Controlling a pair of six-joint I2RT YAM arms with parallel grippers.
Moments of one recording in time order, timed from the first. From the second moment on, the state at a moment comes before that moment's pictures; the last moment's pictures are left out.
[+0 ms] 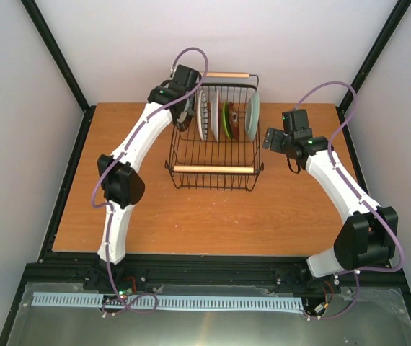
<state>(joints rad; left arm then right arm) -0.47 2.22 2.39 -0.95 -0.54 -0.18 0.25 1.46 1.26 -0.61 0.17 0.40</state>
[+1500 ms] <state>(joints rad) -0.49 2.38 2.49 -1.06 -0.56 -0.33 0.21 1.46 1.22 -0.58 0.14 0.37</state>
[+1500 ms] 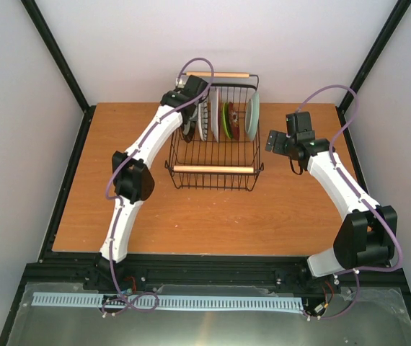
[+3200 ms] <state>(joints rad) -0.37 2.06 2.29 -0.99 -0.28 -0.32 0.20 1.45 1.20 -0.57 0.12 0.35</state>
